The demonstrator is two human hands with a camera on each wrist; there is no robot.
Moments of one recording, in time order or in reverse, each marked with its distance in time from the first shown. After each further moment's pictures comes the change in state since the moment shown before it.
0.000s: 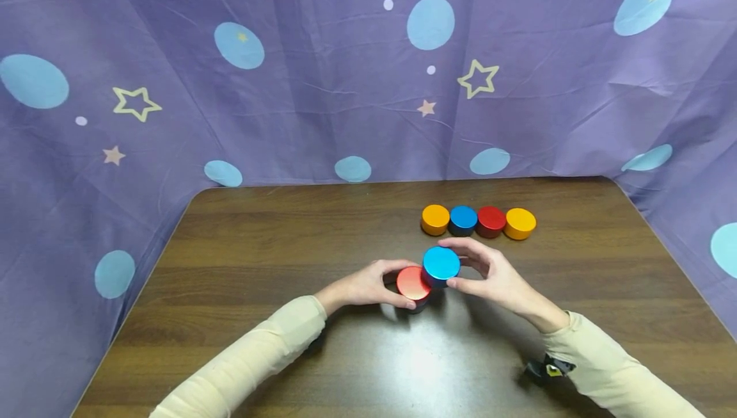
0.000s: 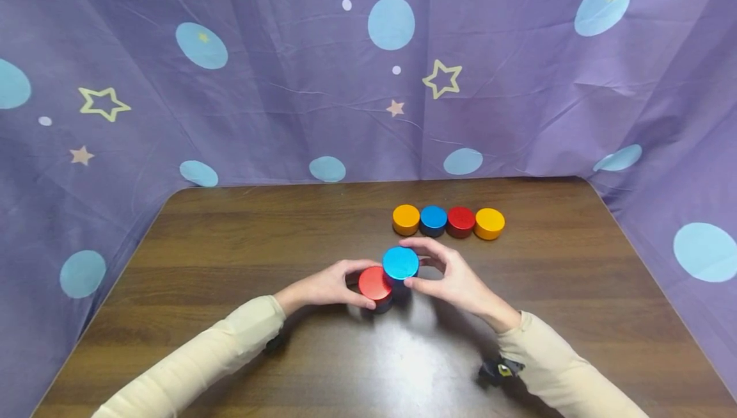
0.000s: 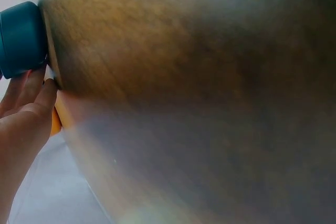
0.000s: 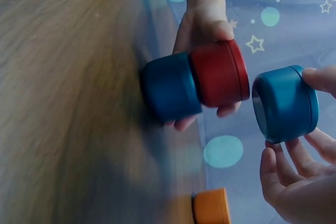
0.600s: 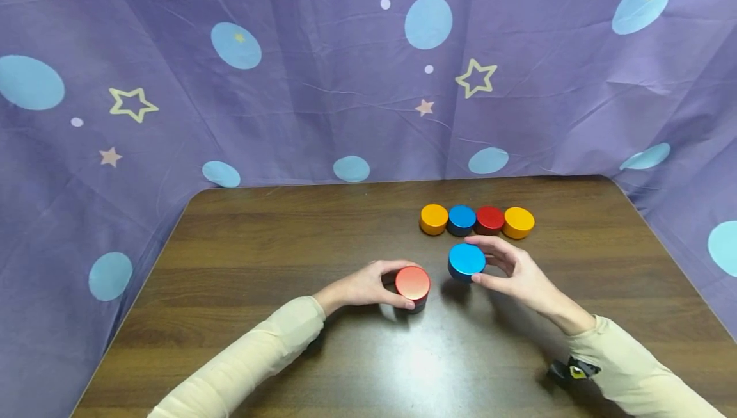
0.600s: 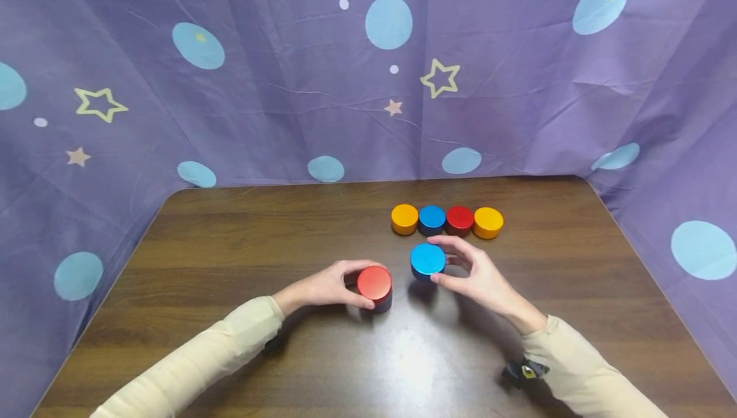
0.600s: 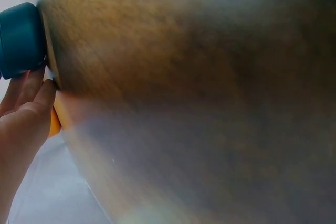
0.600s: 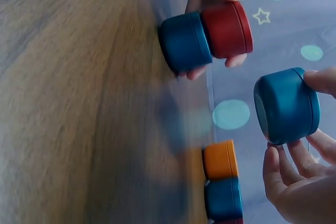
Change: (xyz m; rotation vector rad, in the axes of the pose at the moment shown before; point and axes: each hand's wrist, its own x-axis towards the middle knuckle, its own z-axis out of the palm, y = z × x) left_hand 0.001 -0.003 0.001 0.014 0.007 0.023; right_hand -0.023 0.010 -0.030 -0.042 0.079 0.039
